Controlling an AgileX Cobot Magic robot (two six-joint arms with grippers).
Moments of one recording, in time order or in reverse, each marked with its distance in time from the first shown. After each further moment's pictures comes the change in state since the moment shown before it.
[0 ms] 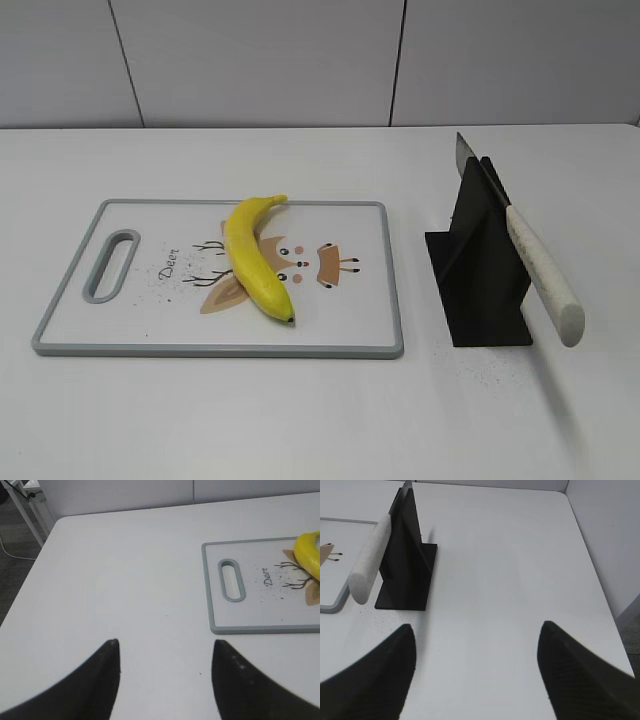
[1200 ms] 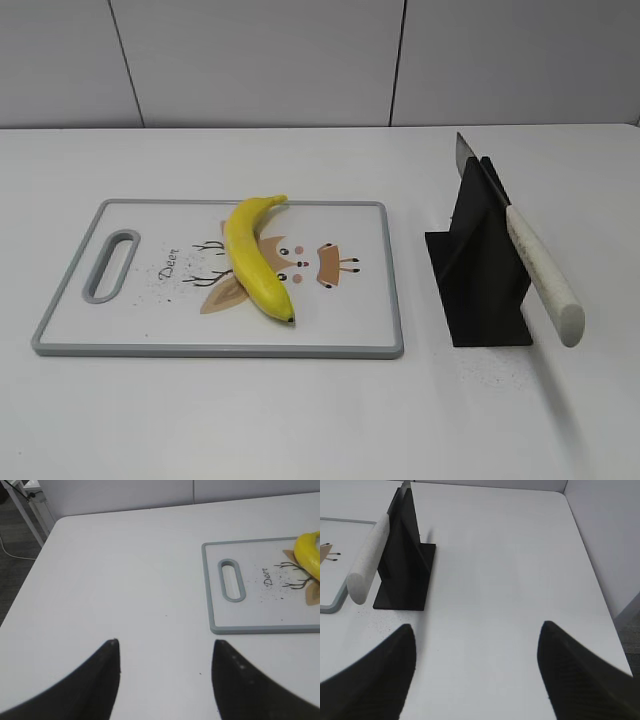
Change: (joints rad) left arm 0.000 0.000 0.000 0.000 0.000 0.000; right arm -0.001 0.000 0.000 -0.004 0.000 0.000
